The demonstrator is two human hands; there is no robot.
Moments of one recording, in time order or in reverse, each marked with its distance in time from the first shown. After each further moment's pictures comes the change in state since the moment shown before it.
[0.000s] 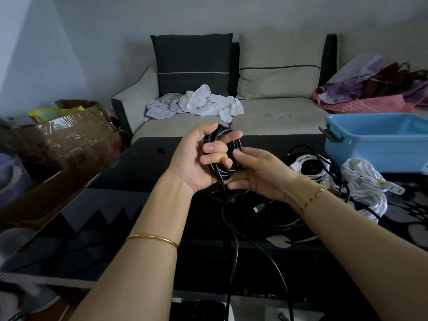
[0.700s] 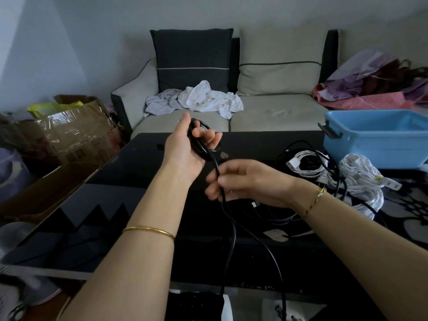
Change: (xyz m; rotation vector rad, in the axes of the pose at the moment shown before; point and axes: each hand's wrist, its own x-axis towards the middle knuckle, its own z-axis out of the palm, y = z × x) left_hand 0.008 0.002 0.000 -0.185 0.340 0.360; right_hand -0.014 0.012 0.006 -0.380 -0.206 0.097
